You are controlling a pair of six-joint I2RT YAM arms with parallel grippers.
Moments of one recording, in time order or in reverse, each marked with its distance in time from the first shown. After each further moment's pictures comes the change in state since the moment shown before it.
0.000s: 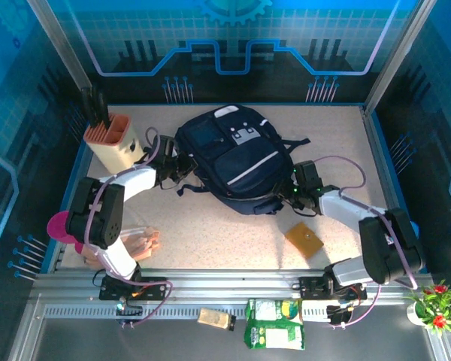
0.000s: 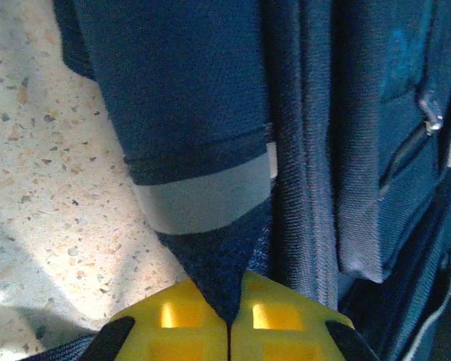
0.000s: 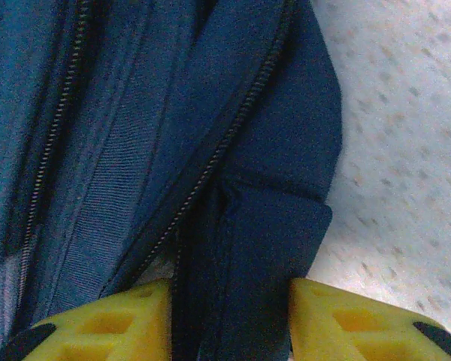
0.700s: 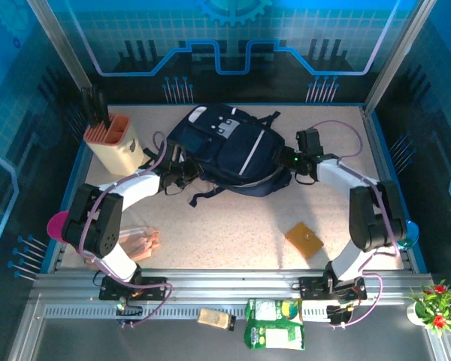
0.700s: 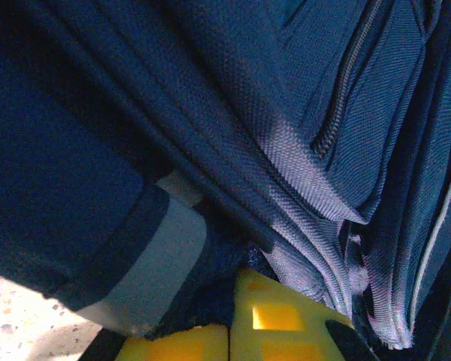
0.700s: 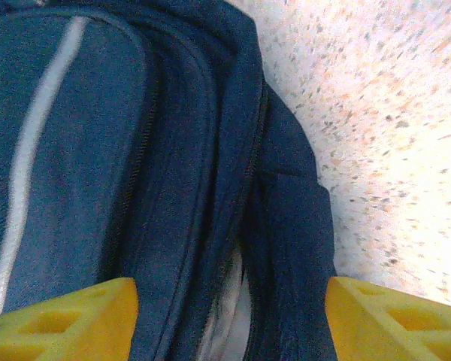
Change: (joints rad) left arm -0.093 -0.059 -0.038 -0.040 -0.042 -0.002; right arm -0.106 0.186 0.344 -0.061 0.062 -0.300
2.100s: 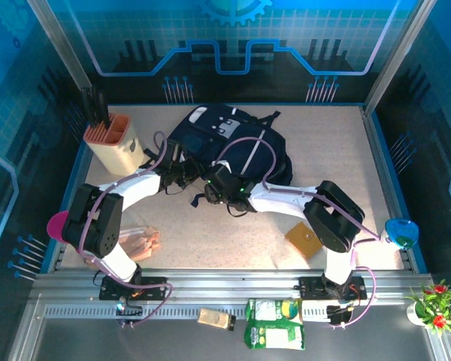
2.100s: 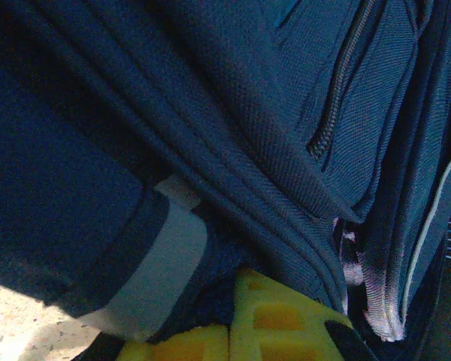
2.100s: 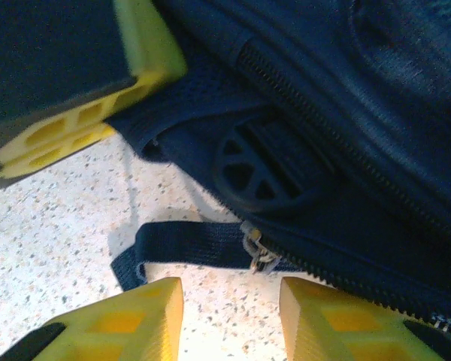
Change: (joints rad) left arm -0.006 0.000 0.009 -0.008 0.020 -0.018; right arm 0.713 0.229 0.172 0.033 0.333 0.066
